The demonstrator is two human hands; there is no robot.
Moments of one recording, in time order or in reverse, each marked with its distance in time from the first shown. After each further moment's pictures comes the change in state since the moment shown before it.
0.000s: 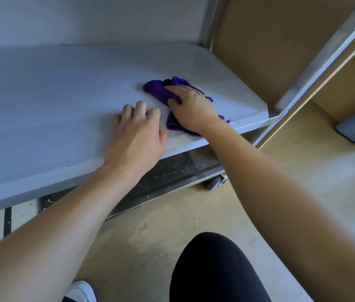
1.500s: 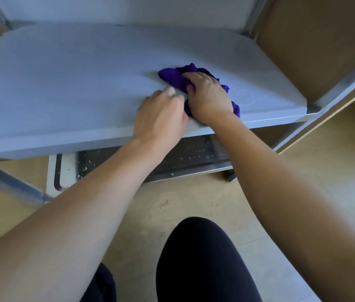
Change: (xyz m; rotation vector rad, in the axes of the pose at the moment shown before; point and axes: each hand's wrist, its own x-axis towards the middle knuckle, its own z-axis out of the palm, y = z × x) left_hand -0.025 -0.015 -0.039 -0.028 -0.028 -0.112; right_hand -0.020 -0.060 0.021 0.024 0.056 -0.095
